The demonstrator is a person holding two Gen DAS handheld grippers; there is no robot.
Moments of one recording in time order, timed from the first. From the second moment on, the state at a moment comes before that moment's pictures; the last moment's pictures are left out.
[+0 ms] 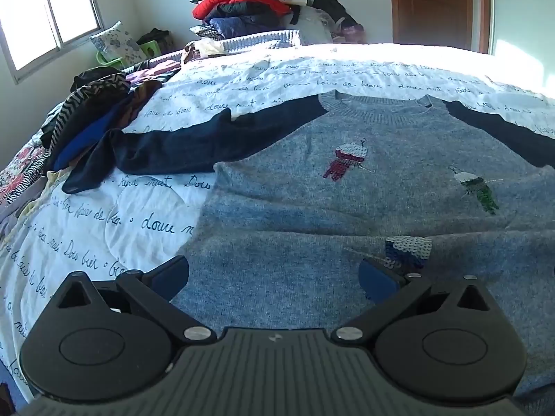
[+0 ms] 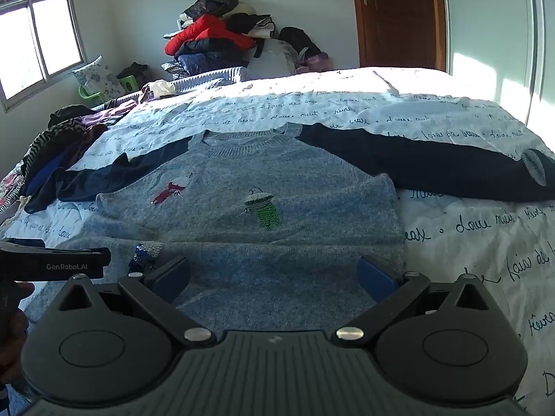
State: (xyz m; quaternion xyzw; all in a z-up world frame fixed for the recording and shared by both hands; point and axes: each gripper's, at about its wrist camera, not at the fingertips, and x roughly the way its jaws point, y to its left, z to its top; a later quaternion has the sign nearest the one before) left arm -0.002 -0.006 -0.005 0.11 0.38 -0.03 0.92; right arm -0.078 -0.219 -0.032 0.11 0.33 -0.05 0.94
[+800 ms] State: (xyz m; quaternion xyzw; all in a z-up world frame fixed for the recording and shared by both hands) left arm 0.006 -0.011 -0.001 0.08 0.39 -0.03 0.92; right arm -0.083 -0.228 -0.032 0.11 0.31 -0.05 0.94
